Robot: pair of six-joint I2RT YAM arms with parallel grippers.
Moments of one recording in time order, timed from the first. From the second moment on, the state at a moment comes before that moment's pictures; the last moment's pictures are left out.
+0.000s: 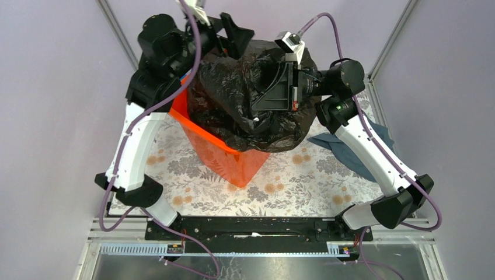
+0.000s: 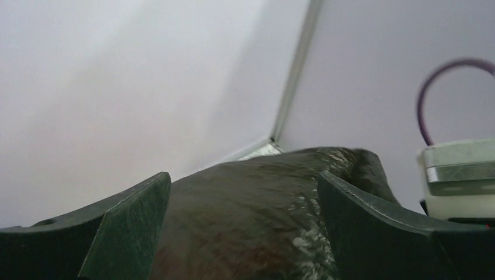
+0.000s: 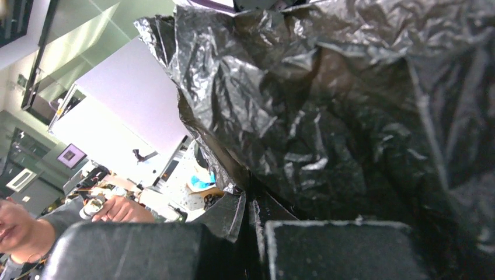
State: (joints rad) left arm -0.56 1.61 2.35 -0.58 0.09 -0.22; right arm 0.55 1.43 1.56 0.53 -1.20 1.32
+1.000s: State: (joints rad) left arm -0.56 1.34 1.83 -0.68 -0.13 -0.11; right arm 0.67 1.47 1.68 0.33 -1.12 1.09
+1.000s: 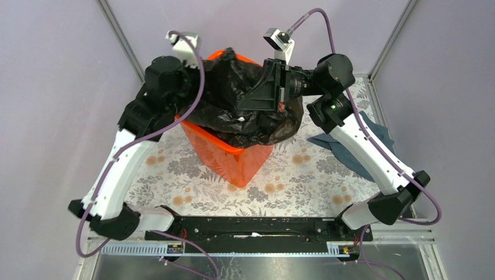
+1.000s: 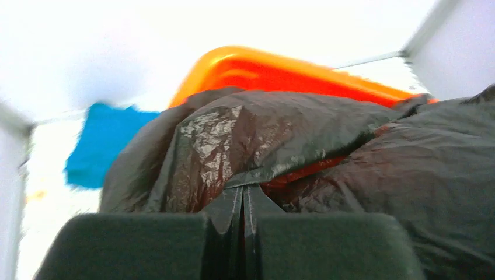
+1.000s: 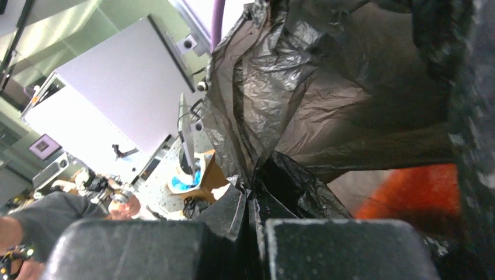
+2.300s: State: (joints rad) left arm -0.56 0.95 1.89 -0.75 0.03 -0.32; right arm 0.52 1.68 1.82 0.16 -0.58 1.18
